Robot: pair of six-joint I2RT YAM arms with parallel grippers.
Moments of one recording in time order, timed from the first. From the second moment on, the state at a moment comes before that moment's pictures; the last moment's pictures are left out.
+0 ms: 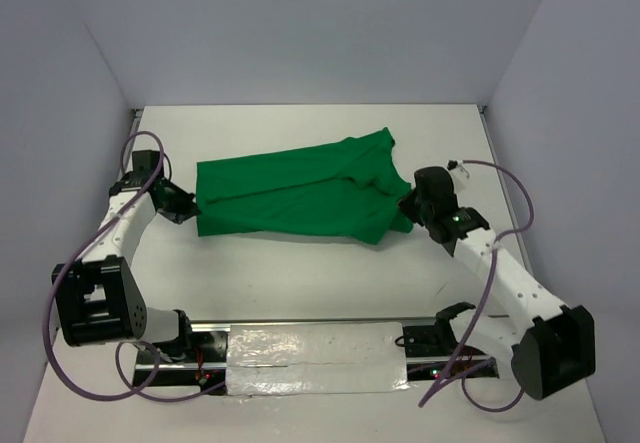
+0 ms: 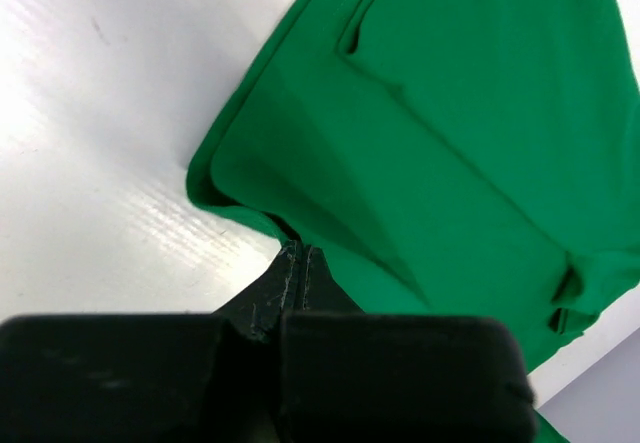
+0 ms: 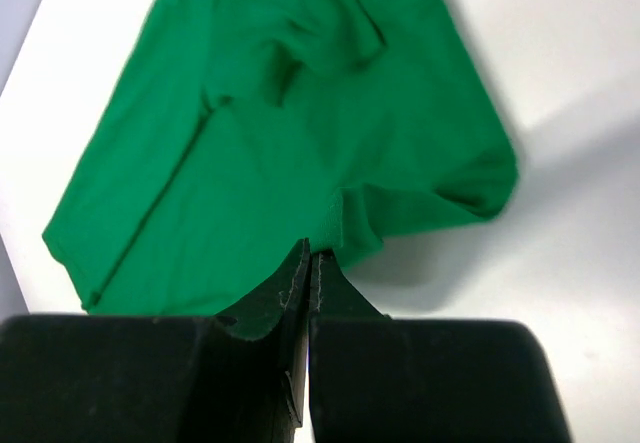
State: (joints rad) left arm 0.15 1.35 0.95 -0.66 0.10 -0.87; right arm 0.34 1.01 0.73 -0.42 0.26 1.01
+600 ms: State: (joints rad) left arm 0.15 1.51 1.10 -0.63 0.09 -0.90; right arm 0.29 1.47 1.14 -0.30 0.25 0.92
